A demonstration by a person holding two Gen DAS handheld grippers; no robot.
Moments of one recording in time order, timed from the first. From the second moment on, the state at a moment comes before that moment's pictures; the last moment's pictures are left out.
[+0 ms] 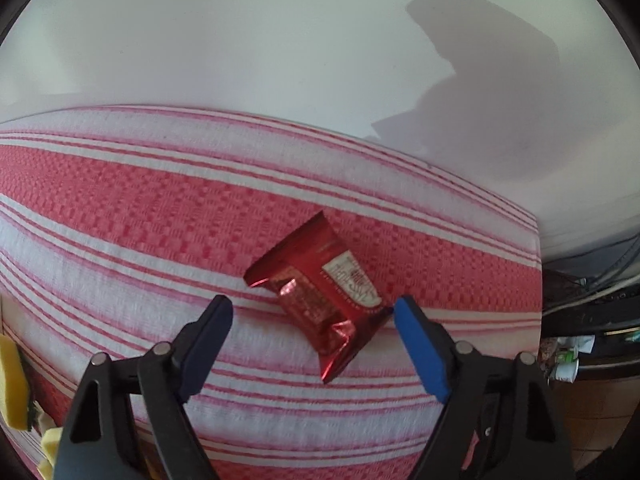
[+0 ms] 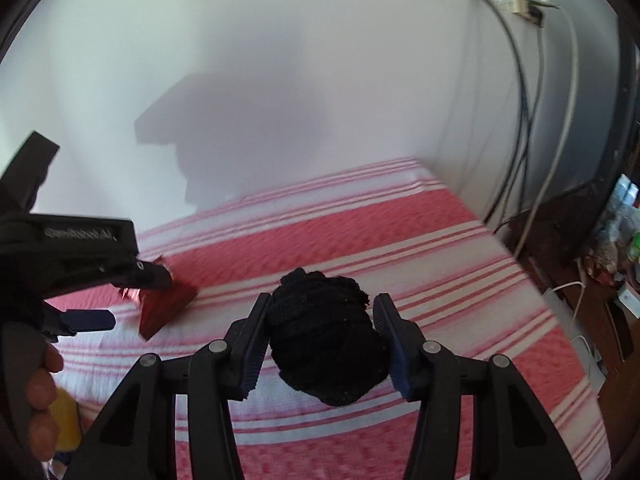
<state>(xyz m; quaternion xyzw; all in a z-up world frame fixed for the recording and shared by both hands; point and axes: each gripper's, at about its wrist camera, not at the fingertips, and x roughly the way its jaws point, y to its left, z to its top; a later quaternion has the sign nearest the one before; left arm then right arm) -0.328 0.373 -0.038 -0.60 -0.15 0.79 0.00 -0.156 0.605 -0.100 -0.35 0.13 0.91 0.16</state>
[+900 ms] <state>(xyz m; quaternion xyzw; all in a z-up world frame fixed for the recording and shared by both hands) -0.303 0.365 0.011 -0.54 -0.13 0.83 0.10 -0.151 0.650 -0.101 -0.33 0.20 0.90 0.21</state>
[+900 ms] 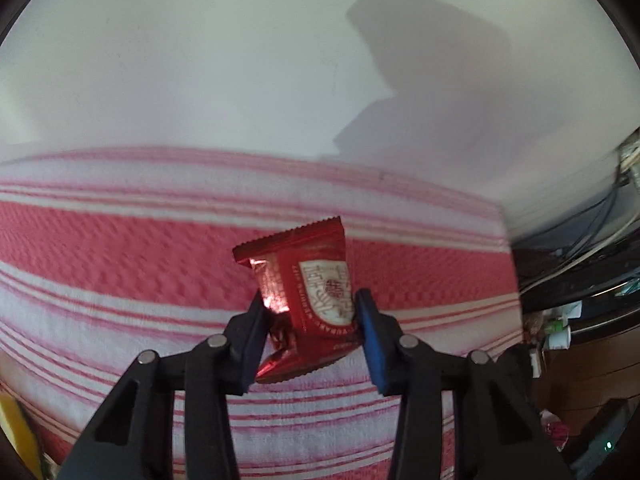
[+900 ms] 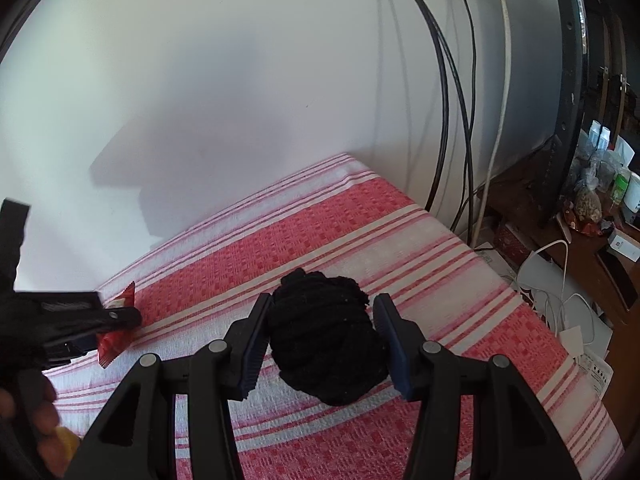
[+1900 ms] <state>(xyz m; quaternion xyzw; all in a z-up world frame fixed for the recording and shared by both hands) -0.072 0.268 0.051 -0.34 0.06 0.93 0.12 -0.074 0.522 -0.081 -0.26 0.09 0.94 0.18</state>
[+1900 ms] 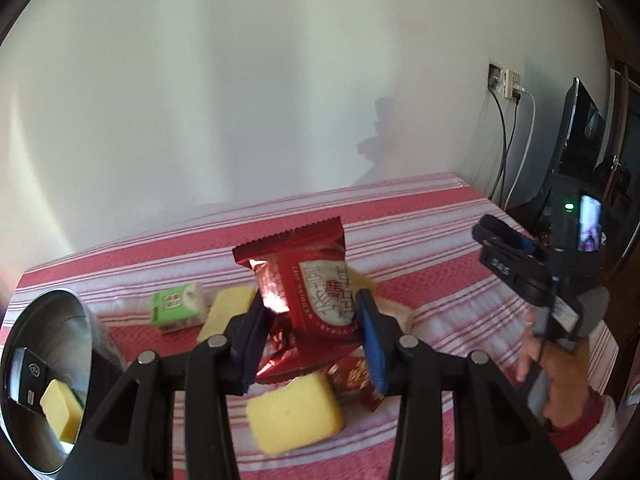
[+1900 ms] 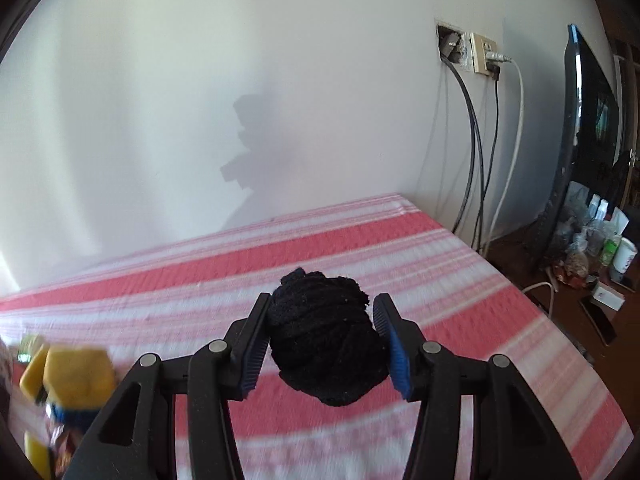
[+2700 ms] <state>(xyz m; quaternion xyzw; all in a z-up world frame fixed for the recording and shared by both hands) -0.007 0.117 0.005 -0.29 0.01 0.96 0.07 0.028 0.306 -0.048 -0.20 0.07 0.98 0.04</state>
